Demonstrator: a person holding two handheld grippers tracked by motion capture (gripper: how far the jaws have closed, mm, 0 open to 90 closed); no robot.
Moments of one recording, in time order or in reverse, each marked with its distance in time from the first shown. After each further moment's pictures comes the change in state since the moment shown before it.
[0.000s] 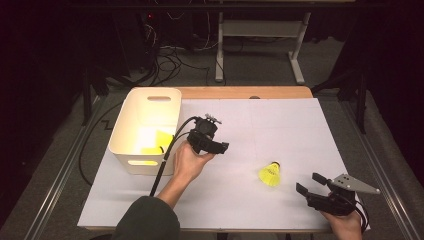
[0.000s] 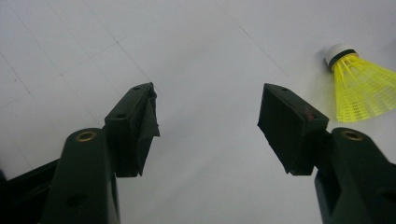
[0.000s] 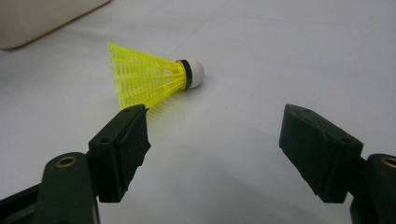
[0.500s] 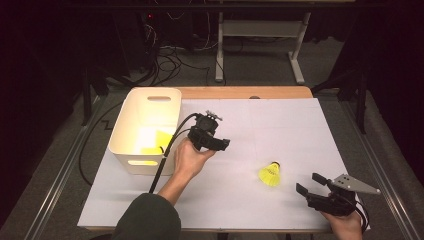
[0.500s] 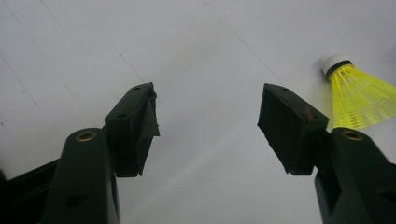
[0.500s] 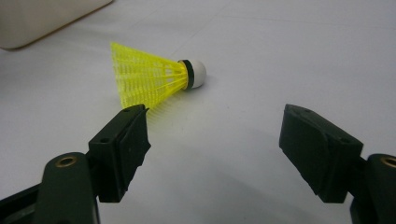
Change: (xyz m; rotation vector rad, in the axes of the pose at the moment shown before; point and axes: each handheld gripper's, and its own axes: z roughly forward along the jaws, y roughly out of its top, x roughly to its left) left arm 0.000 0.008 -0.002 -0.005 0.002 0.006; right arm 0.000 0.000 0.000 -0.002 0.008 -0.007
